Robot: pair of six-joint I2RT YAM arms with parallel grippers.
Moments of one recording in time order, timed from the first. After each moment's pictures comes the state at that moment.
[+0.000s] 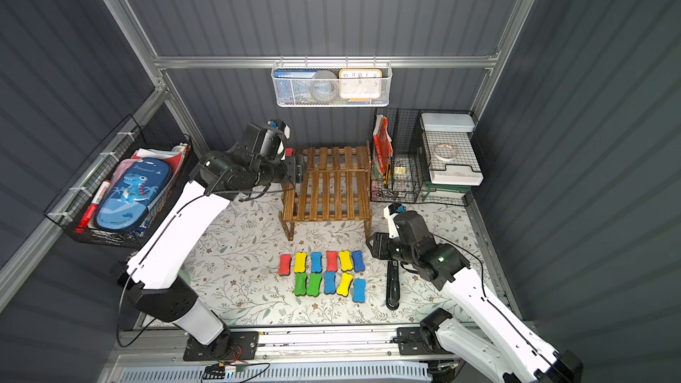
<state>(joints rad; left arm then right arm) -0.68 1.71 2.18 -1.16 -0.24 -0.34 0.51 0.87 0.81 -0.69 -0.15 0.57</state>
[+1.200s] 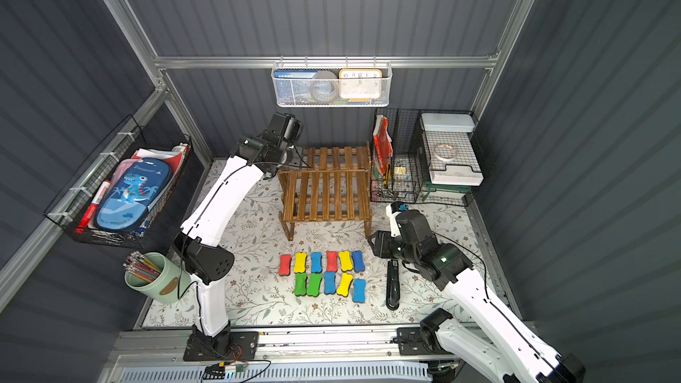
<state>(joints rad) -0.57 2.00 2.34 -1.17 -0.41 -0.17 0.51 0.86 0.83 -0.70 -0.13 0.56</state>
